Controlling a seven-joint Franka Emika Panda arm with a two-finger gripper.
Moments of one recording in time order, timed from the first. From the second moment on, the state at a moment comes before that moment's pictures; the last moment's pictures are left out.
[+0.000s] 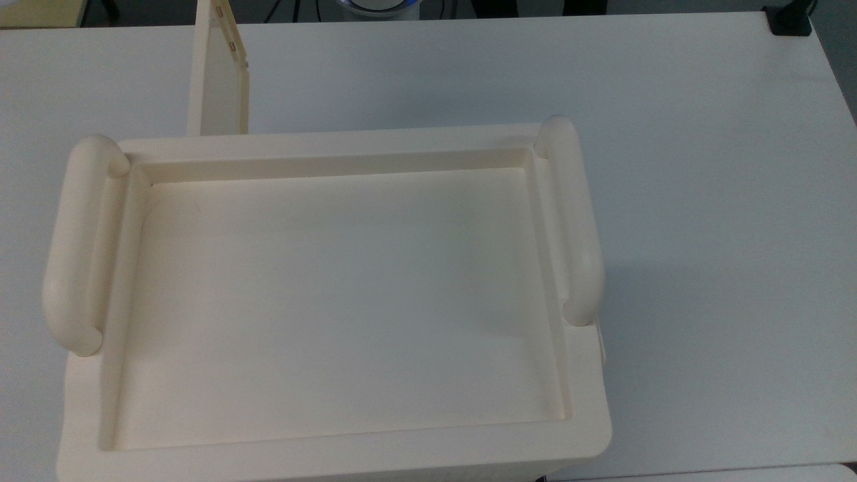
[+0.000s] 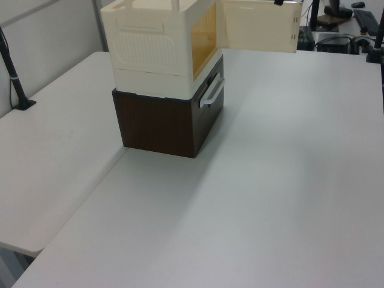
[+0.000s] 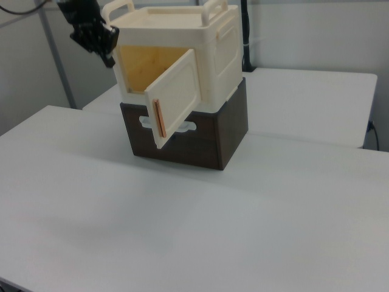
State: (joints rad) arm 0.05 -0.04 0.00 -1.39 -0.06 1.63 -0.01
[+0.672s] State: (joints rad) arm -0.19 0.01 -0.05 -1.37 -0.04 1.63 -0.22
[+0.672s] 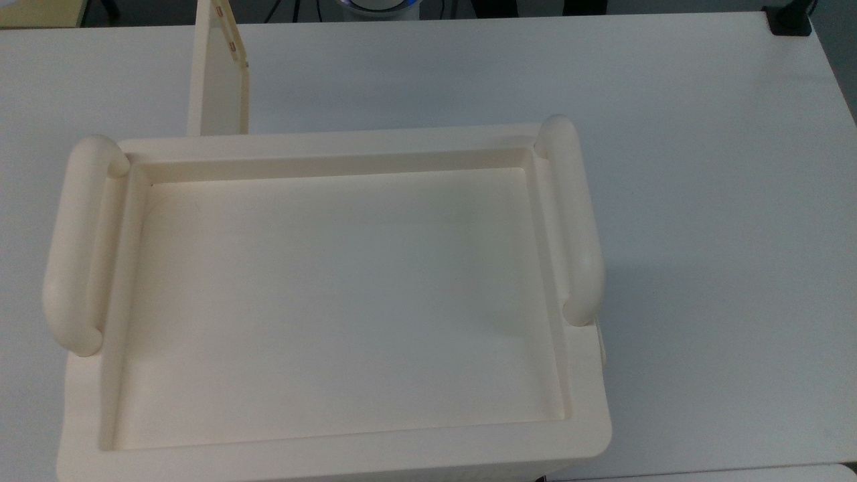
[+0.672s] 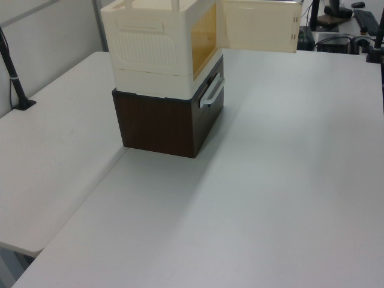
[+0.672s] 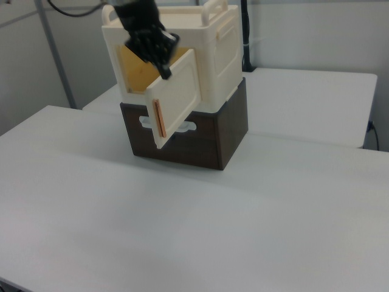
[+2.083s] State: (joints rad) arm -0.05 0.11 -0.01 -1.37 0.21 1.72 -0.18
